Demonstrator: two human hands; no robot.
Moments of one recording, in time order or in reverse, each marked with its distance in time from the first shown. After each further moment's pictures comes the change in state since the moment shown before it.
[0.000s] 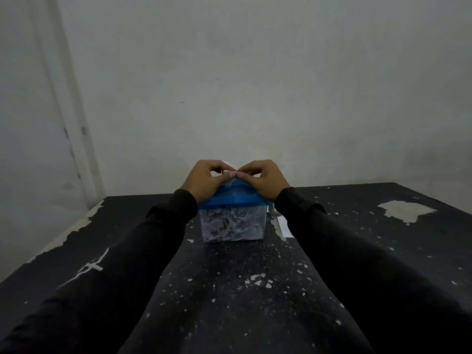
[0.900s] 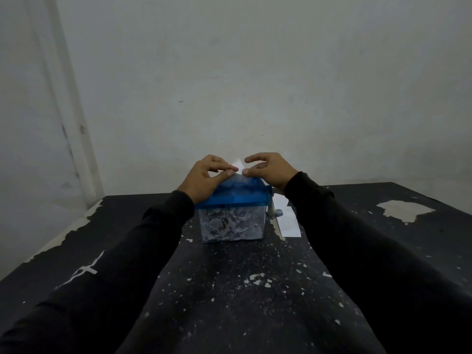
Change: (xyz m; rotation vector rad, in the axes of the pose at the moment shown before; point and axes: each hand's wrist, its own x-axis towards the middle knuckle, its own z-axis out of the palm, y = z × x) left_hand -0.003 -0.001 -0.002 0.013 -0.012 0.110; right_hand 0.011 -0.013 -0.029 0.222 -0.133 0.392
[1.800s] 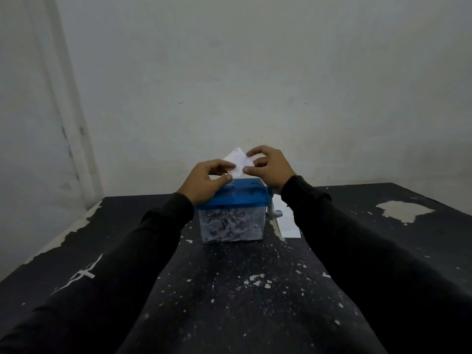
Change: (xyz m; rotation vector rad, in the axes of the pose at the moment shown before) left_hand -0.003 0.008 -0.001 -0.063 -0.020 -0.160; right_hand -0.001 -0.001 0.005 -0.044 0.158 -0.161
